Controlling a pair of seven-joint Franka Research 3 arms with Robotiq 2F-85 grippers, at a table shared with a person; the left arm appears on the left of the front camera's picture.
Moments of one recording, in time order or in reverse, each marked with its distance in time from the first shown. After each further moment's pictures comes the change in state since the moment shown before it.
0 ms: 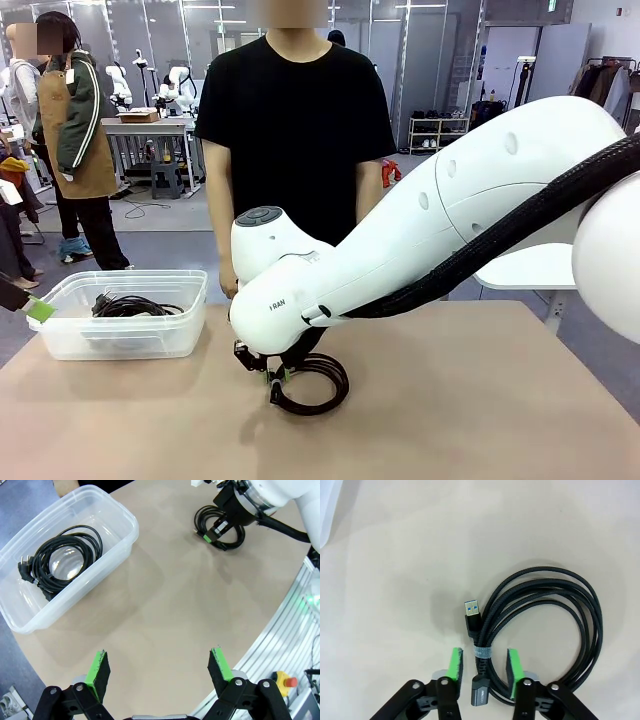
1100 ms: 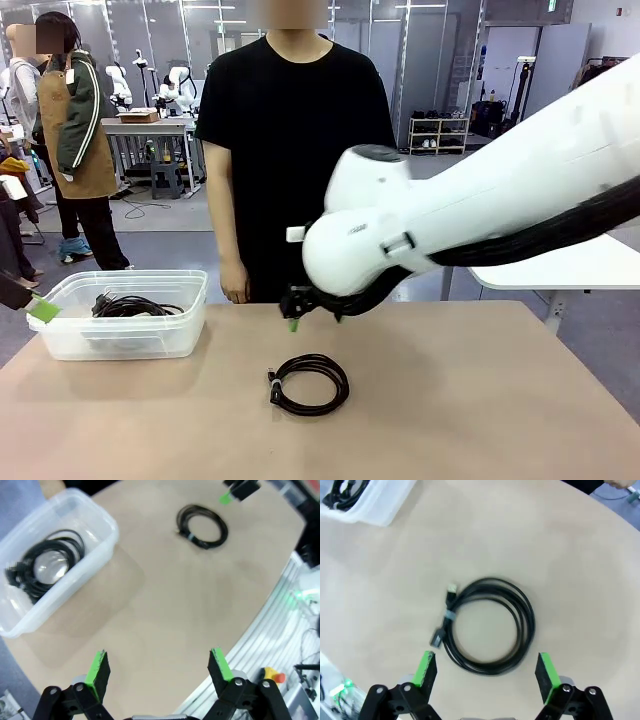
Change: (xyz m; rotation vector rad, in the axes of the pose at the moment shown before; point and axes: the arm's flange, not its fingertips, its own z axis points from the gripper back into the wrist) left arm 0.010 -0.025 0.005 -0.055 0.014 -0.011; right arm 0.002 -0.124 0.101 0.235 -0.158 0.312
